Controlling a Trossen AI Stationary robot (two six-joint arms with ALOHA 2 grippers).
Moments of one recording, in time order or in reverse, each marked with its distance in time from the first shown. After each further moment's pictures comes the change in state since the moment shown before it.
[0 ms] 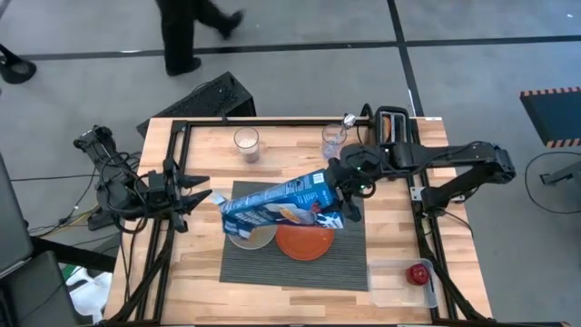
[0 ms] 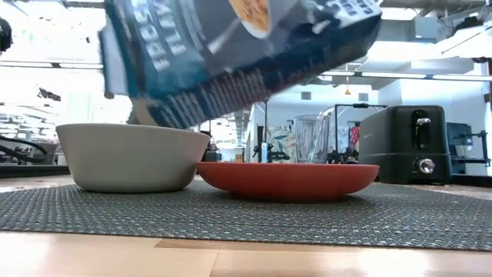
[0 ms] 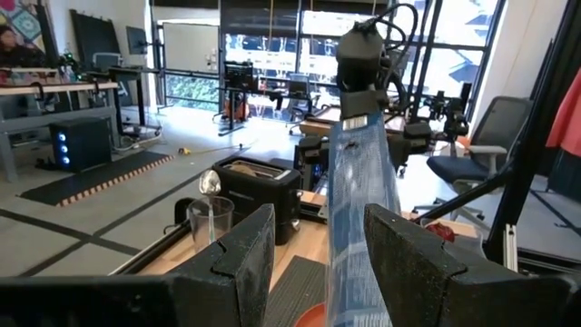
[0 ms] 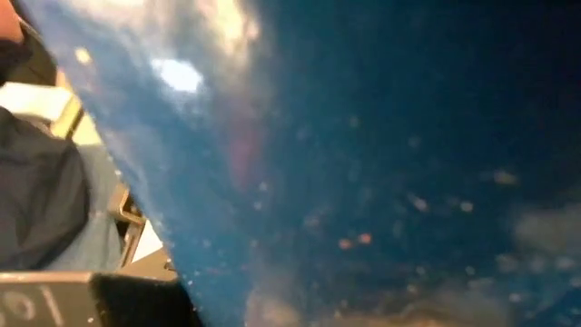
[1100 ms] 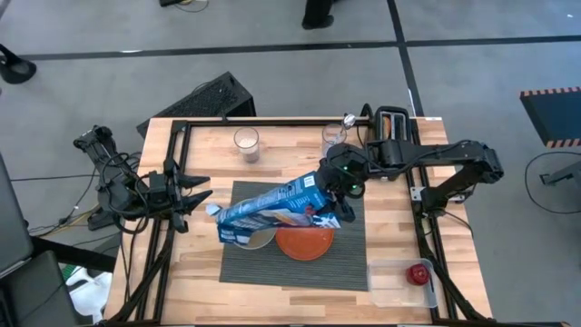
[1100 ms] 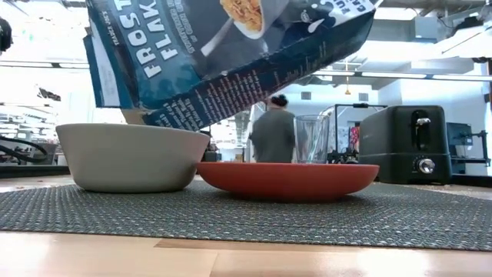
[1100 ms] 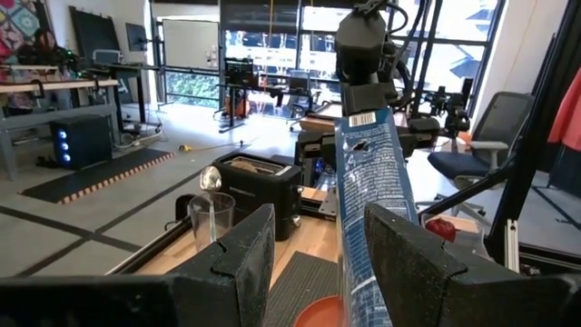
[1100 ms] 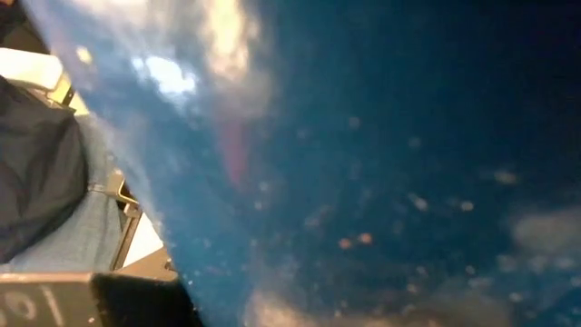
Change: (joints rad) left arm 0.000 0.001 0.000 -0.024 0.000 -0.020; right arm 0.003 0.113 0.159 -0.117 -0.008 -0.073
